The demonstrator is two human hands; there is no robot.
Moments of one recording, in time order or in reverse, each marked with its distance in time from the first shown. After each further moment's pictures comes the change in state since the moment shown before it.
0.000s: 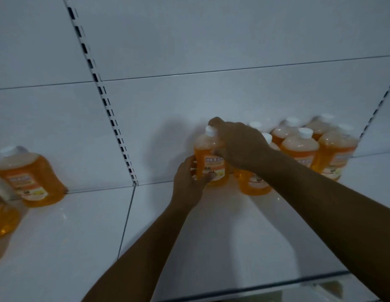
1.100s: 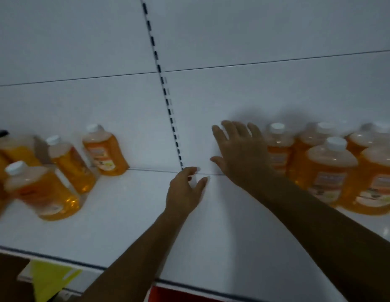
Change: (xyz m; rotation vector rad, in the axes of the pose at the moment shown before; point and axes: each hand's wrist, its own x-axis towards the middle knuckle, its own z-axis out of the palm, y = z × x) left_hand -0.038 -0.039 -0.087 0.376 0.257 -0.181; right_hand 0.016 -0.062 0.058 -0.245 0.211 -0.251
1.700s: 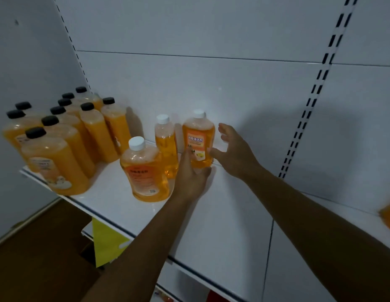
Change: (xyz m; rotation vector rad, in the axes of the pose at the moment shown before) left_hand 0.037 -0.122 -0.175 -0.319 0.271 -0.120; right_hand 0.132 -0.238 0.053 1.147 -0.293 0.103
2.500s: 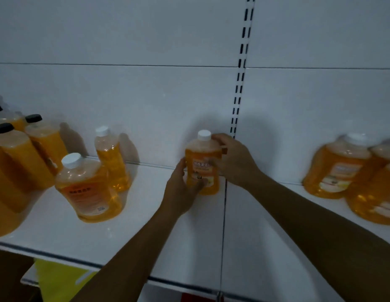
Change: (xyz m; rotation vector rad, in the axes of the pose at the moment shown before) left_hand -0.015 -0.002 0.059 0.066 -0.351 0.032; right_hand -0.060 0.036 -0.076 -0.055 0.183 0.071
